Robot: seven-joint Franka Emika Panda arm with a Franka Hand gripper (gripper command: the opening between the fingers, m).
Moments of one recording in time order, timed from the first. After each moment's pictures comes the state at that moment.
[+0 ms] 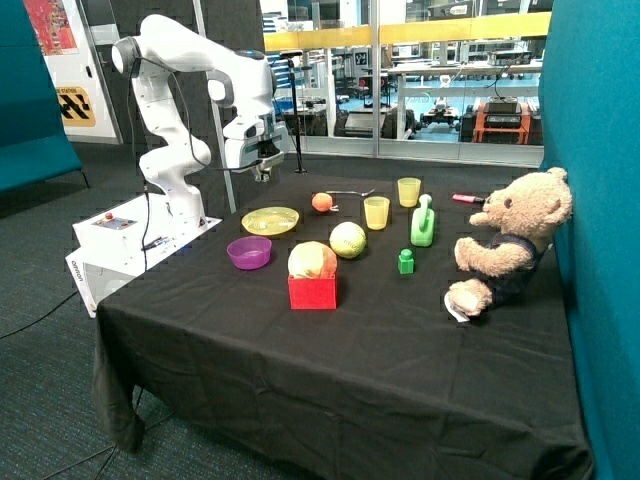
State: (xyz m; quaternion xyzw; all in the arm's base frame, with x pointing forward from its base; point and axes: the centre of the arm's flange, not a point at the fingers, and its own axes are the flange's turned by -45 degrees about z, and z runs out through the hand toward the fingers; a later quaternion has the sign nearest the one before) arm 0.461 -0.158 0.483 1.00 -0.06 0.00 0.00
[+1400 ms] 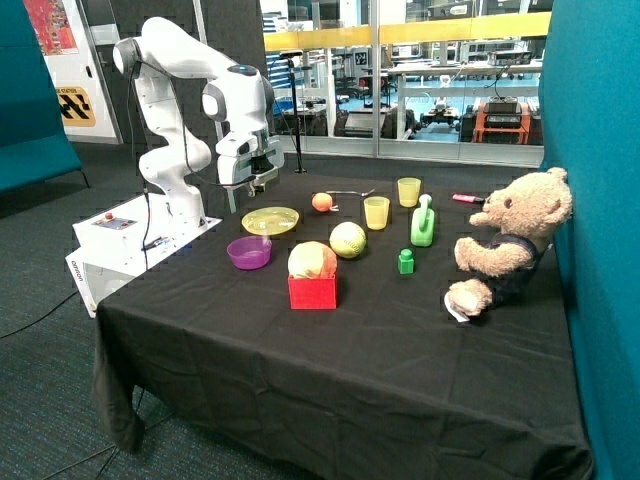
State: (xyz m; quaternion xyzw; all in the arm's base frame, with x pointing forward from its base) arm 0.461 -0.185 0.454 1.00 -0.05 0.00 0.00
